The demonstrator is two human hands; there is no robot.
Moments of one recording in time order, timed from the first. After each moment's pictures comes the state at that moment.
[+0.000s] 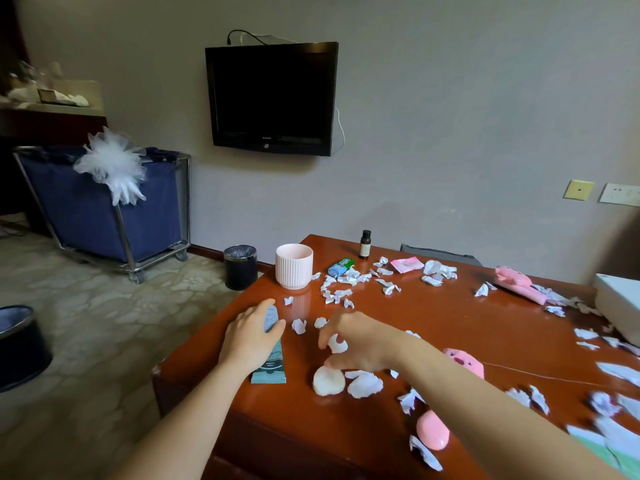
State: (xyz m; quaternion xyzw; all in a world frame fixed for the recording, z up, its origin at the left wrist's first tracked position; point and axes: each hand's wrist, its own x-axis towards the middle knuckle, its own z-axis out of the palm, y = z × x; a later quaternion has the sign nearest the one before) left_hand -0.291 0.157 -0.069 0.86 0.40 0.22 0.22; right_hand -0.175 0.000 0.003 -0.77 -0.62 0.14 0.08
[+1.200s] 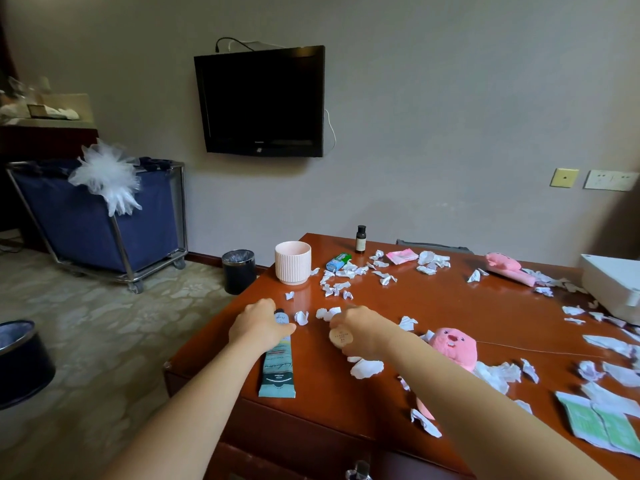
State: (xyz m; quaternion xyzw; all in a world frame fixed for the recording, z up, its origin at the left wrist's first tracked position) left_hand -0.294 0.137 -0.038 0.87 0.46 0.11 0.17; right_hand -0.171 0.003 -0.023 -0.83 -0.55 0.09 0.06
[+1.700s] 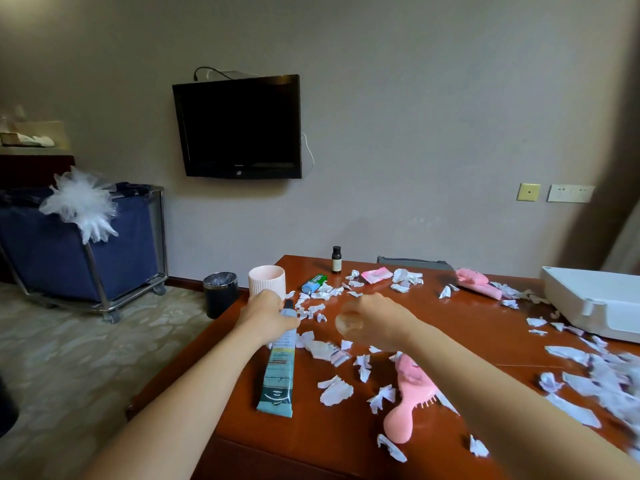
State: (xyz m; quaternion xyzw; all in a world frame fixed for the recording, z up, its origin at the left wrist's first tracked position) left_hand -0.252 0.115 0.010 0.88 0.37 0.15 0.26; right_hand -0.145 -0.045 0.030 -0.83 -0.54 0.03 0.14
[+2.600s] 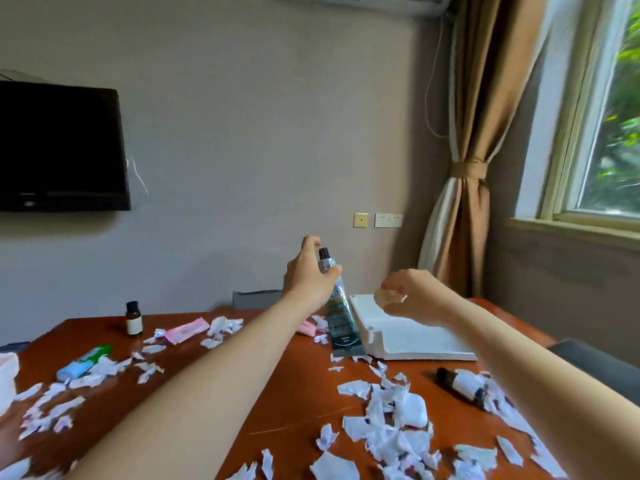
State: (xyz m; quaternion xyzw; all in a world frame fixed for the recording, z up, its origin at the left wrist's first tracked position) left_hand 0.010 -0.165 0.117 0.84 0.05 0.29 0.45; right_hand 0.052 -0.335 0.113 -0.94 -0.27 -0.11 0.19
